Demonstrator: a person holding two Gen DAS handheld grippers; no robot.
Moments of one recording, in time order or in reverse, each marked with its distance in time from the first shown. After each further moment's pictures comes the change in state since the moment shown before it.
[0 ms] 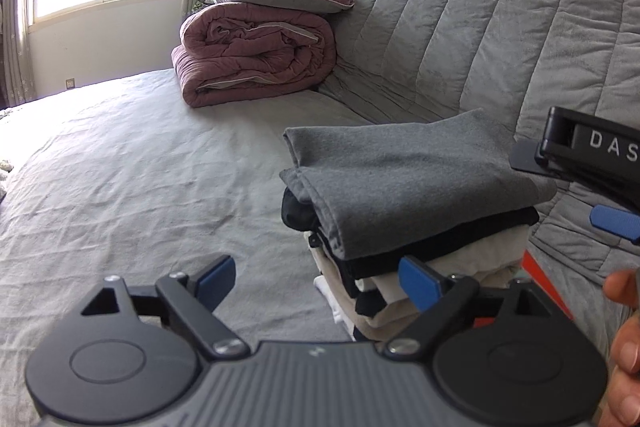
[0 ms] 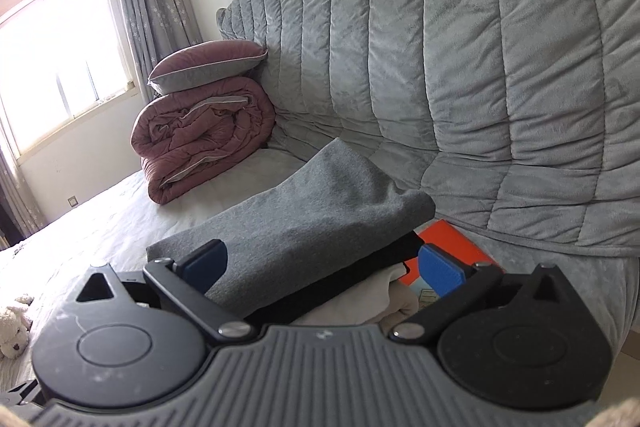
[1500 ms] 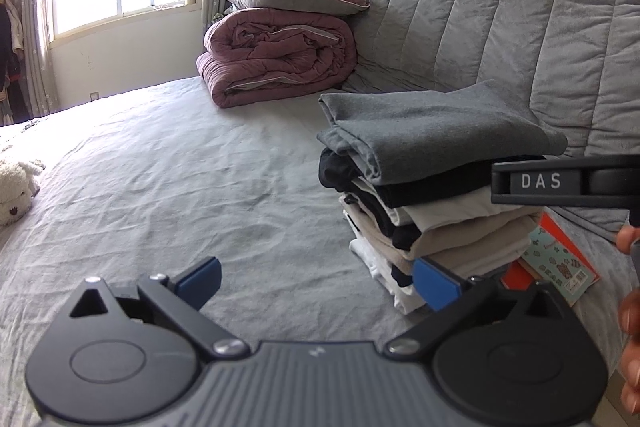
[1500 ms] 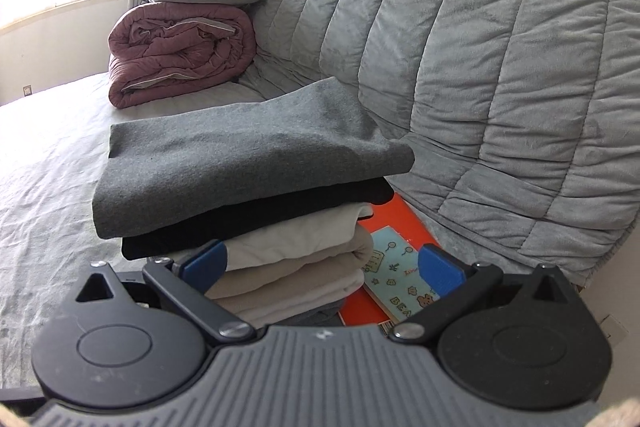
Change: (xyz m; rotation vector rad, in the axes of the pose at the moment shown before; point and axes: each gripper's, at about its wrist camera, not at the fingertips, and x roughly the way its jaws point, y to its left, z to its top) left arm -0.026 0.011 -0.047 0.035 -0.042 0.074; right arm 0.002 0.031 -0.043 -0.292 0.103 -0.195
